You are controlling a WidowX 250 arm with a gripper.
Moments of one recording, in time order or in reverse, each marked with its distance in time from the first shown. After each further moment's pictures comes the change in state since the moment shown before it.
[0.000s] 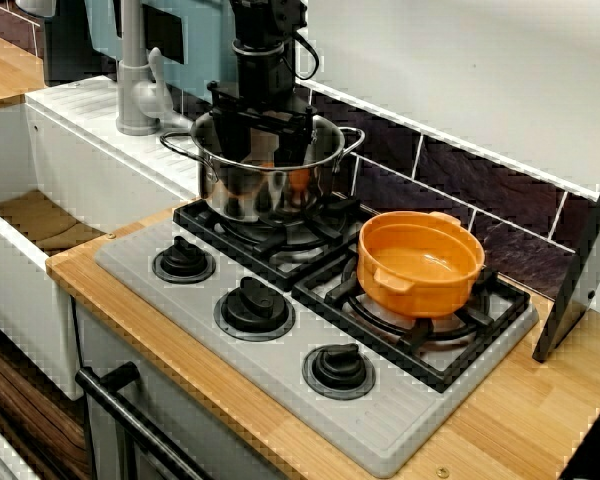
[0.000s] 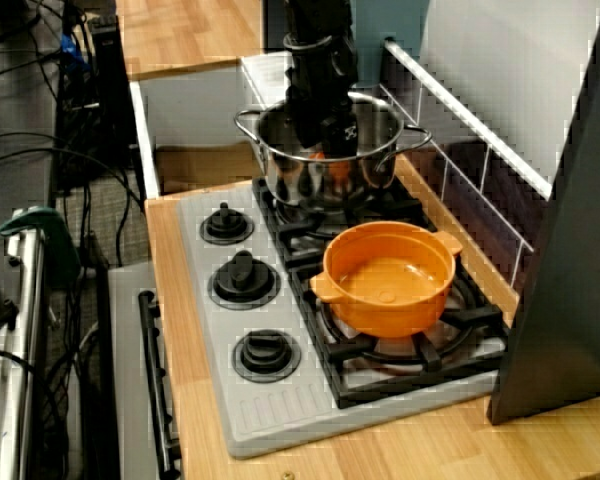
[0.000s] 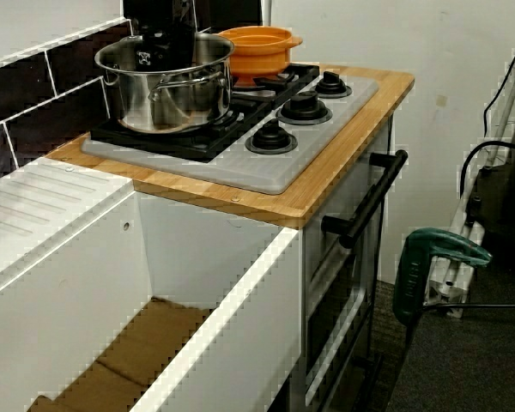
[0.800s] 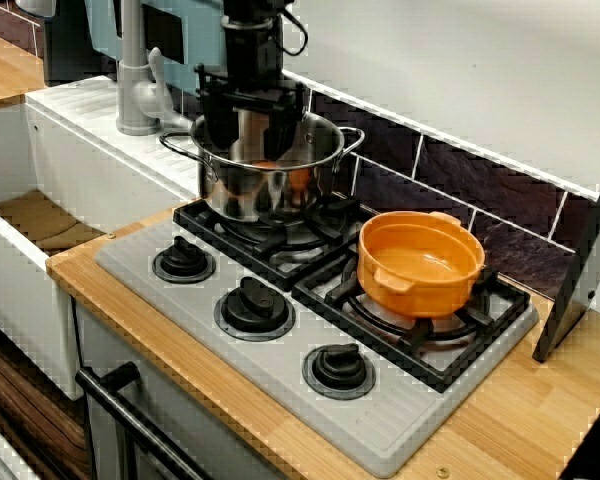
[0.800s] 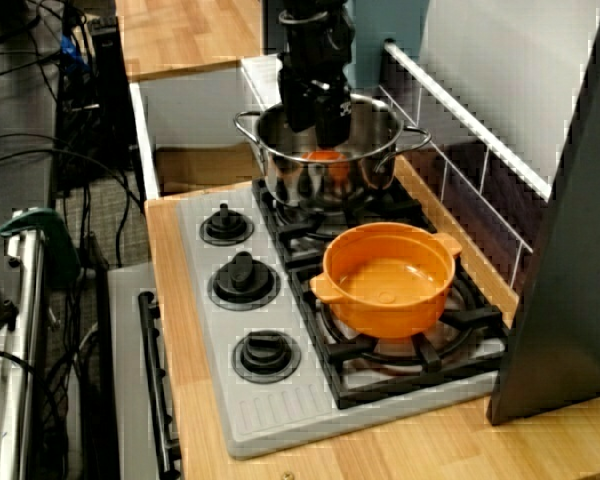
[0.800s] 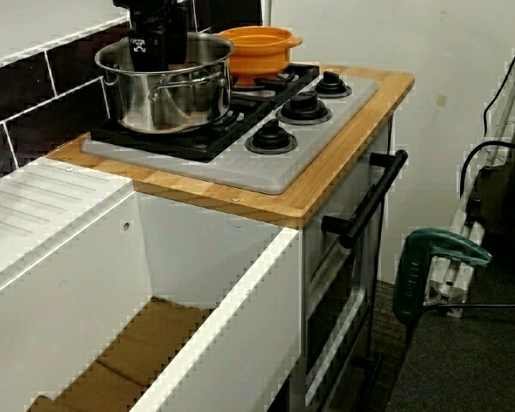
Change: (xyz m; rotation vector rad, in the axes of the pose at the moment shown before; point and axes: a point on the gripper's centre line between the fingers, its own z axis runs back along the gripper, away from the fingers) arm 0.002 0.008 0.018 -0.043 0.061 0.054
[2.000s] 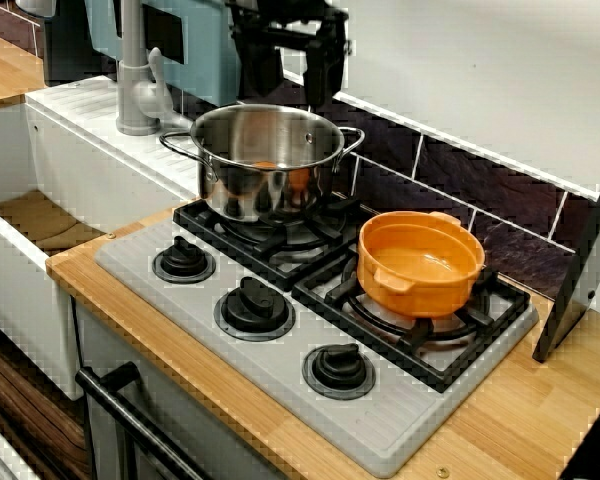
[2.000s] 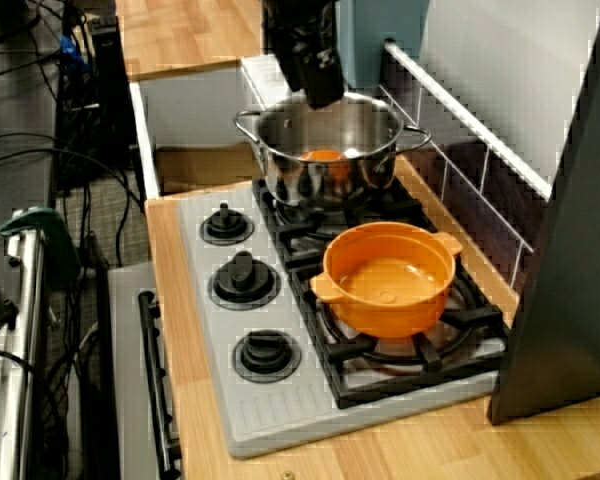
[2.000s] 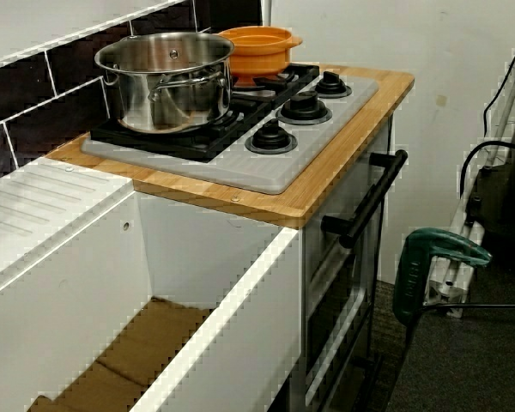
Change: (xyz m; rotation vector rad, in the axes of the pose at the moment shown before) arm -0.034 -0.062 0.066 -0.070 -0.167 -0.208
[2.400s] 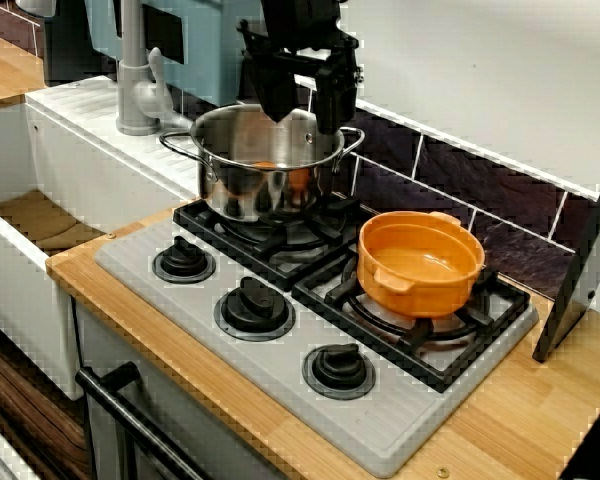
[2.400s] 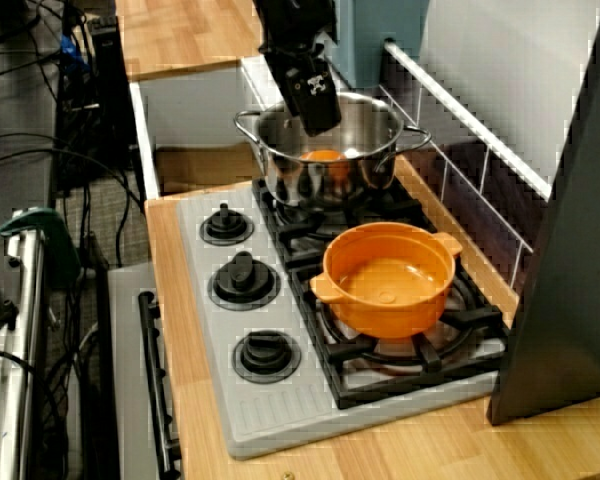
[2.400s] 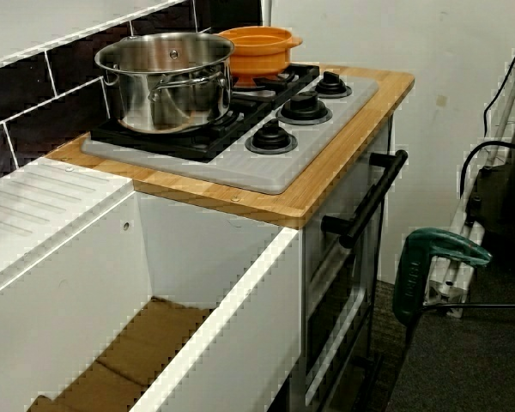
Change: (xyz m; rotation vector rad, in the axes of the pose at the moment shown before) arm -0.009 -0.016 -0.009 -0.051 -0.021 -0.047
